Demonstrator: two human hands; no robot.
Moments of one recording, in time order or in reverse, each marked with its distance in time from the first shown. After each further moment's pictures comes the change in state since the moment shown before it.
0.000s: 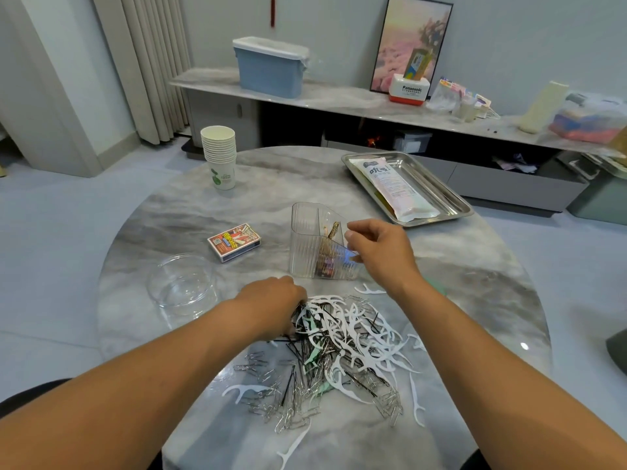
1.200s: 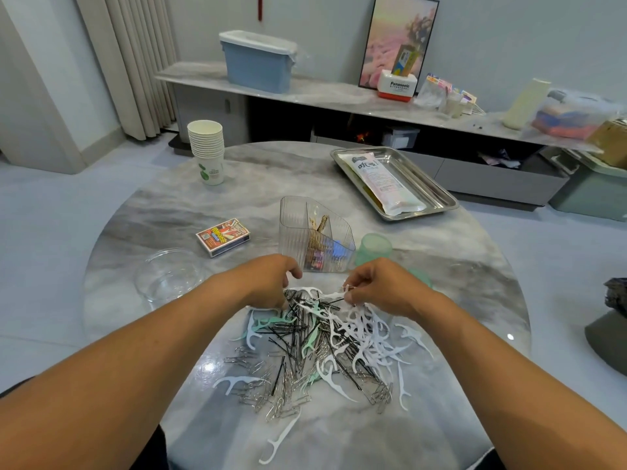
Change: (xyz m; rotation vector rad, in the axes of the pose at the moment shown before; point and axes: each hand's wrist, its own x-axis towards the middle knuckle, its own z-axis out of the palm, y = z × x) left_hand 0.012 -0.005 -0.022 -0.441 -0.034 -0.067; right_hand -0.032 0.023 -0.036 -0.520 -0.472 0.120
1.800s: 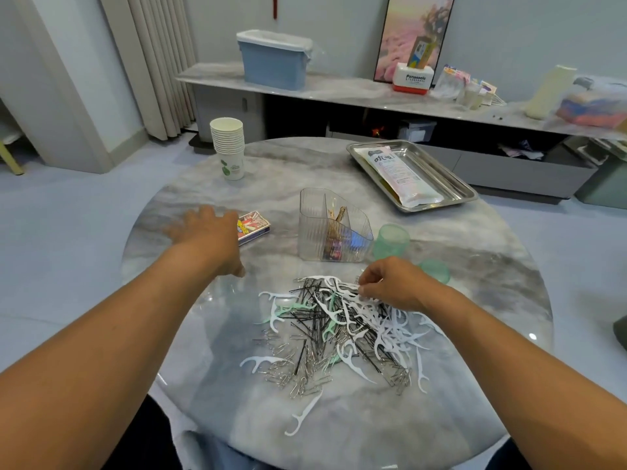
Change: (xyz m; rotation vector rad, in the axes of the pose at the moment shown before) left_hand -0.047 -0.046 -0.052 0.431 0.263 -0.516; right_hand -0.005 -0.003 0.016 -0.123 0.001 0.032
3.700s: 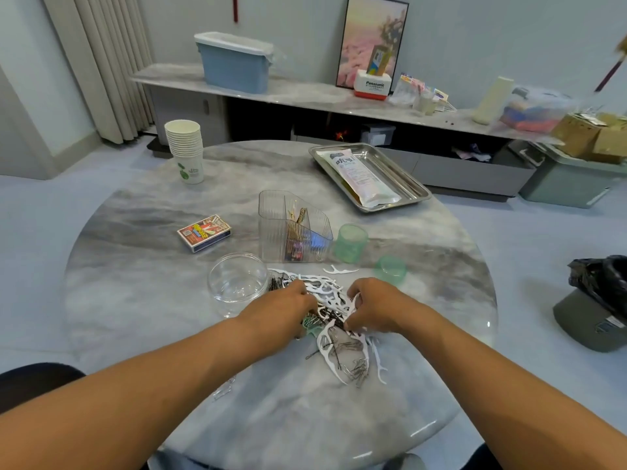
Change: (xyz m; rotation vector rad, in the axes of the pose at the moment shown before) left_hand -0.060 0.113 0.075 -0.183 -0.031 0.809; right_hand -0.031 0.027 0.006 -0.172 -0.068 0.203
